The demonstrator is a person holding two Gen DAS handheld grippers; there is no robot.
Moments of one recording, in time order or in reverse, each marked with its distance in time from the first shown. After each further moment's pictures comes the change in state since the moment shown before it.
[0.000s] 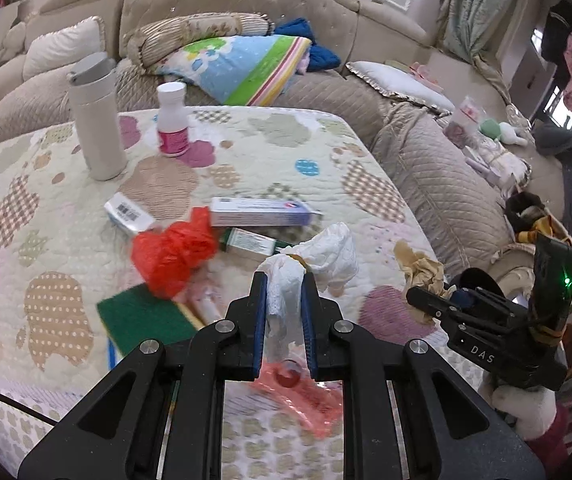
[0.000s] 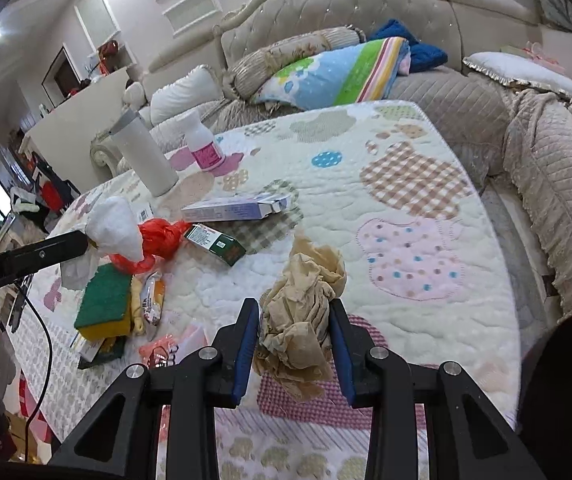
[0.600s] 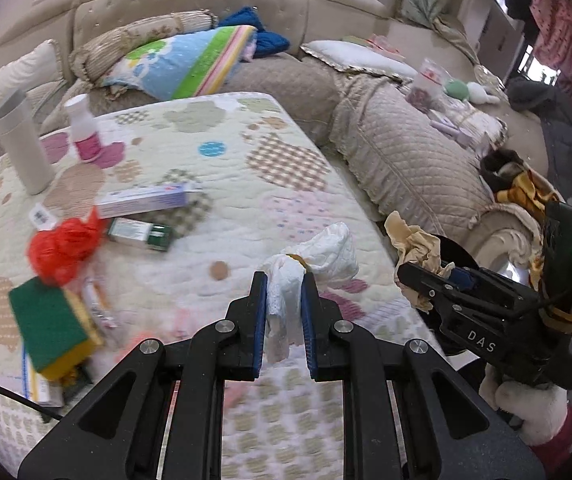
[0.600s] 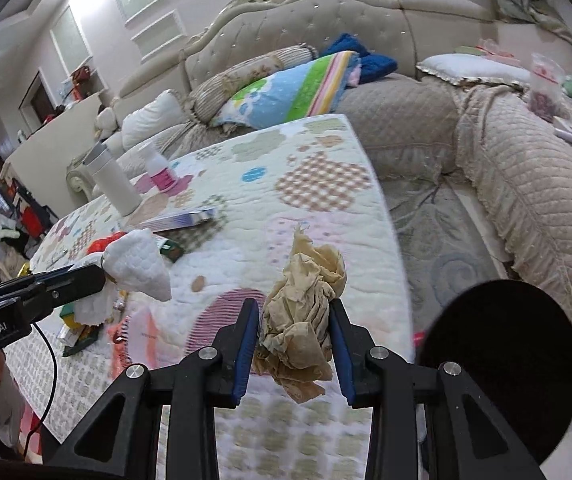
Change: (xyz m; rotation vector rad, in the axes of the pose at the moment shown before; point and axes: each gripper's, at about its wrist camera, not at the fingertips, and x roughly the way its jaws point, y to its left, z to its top) left arm 0.030 -0.123 -0.023 0.128 0.037 -0.045; right arm -0.066 -0.072 -0.027 0.085 -0.059 -0.100
